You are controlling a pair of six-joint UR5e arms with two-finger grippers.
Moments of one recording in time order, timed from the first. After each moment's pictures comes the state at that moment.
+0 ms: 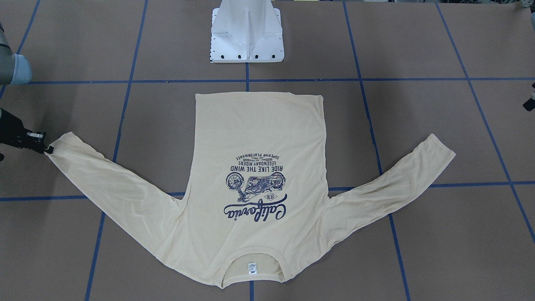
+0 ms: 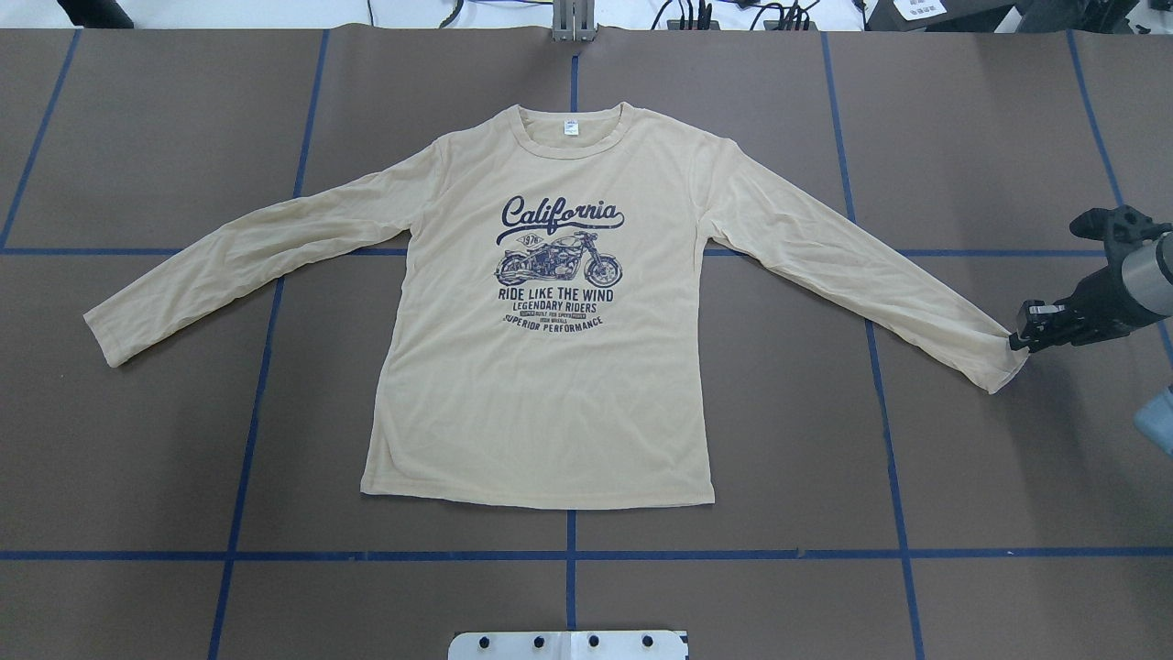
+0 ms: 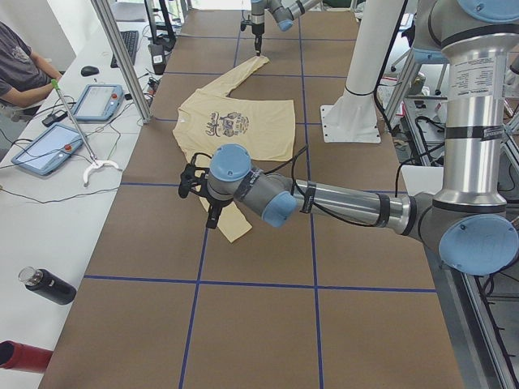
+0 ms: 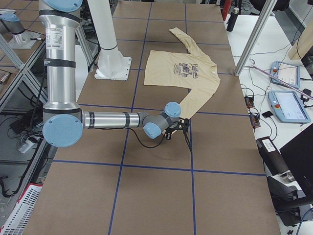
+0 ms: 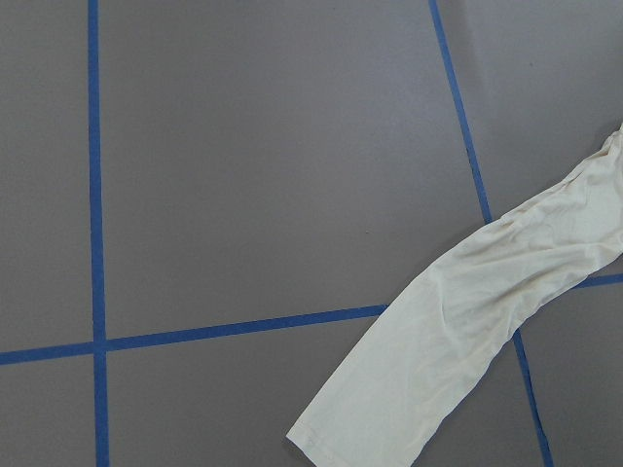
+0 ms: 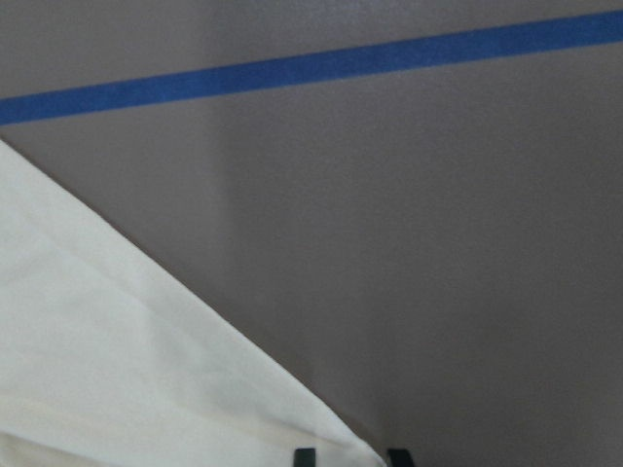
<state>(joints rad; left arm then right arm) -1.49 -1.52 -1.77 -2.04 -2.51 -0.41 1.01 -1.60 1.52 -0.91 2.30 0.88</state>
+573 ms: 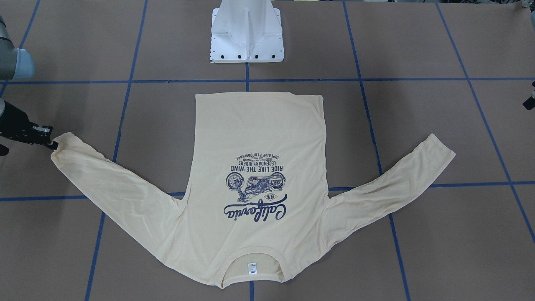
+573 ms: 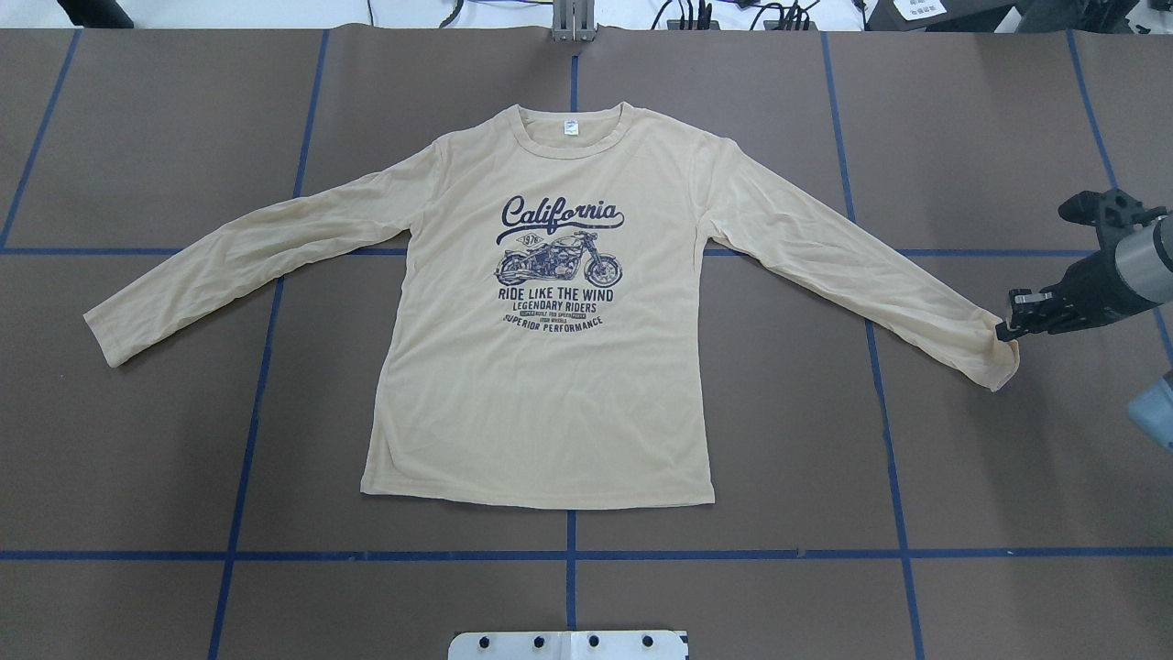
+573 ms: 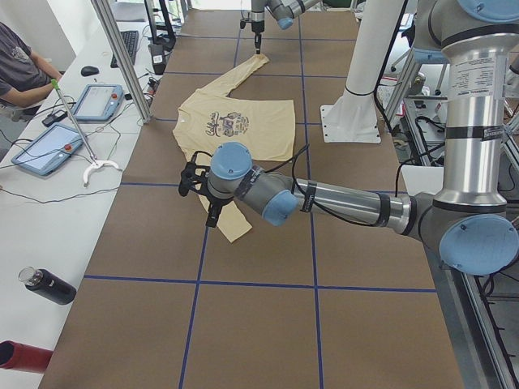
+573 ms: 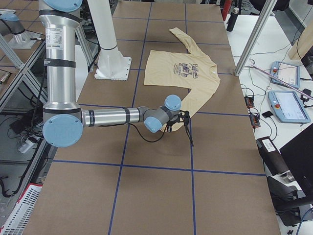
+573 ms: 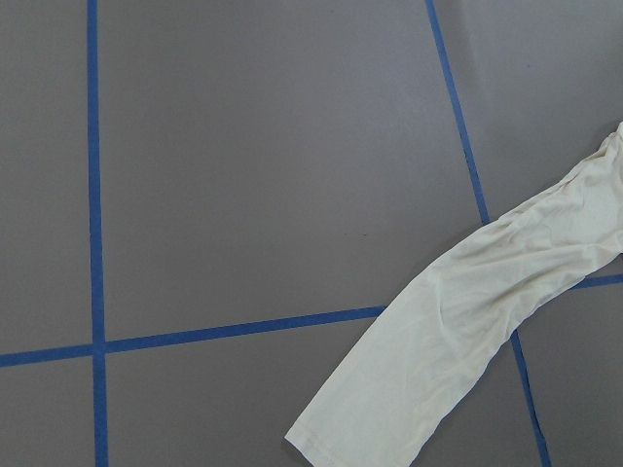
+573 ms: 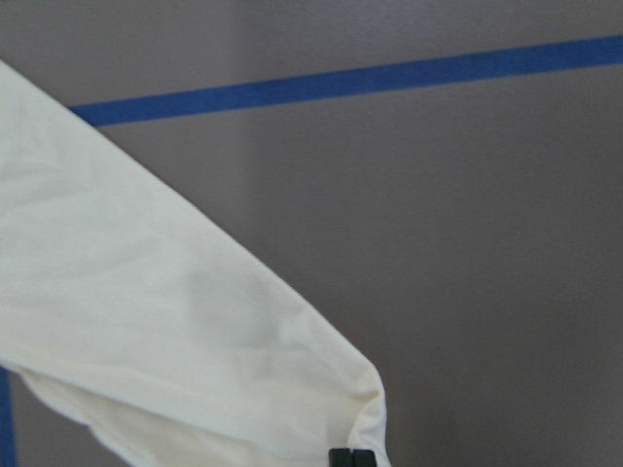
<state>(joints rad) -1.49 -1.52 -1.78 -2.04 -2.51 -0.41 1.02 -1.57 1.61 -0.93 2.35 0.93</state>
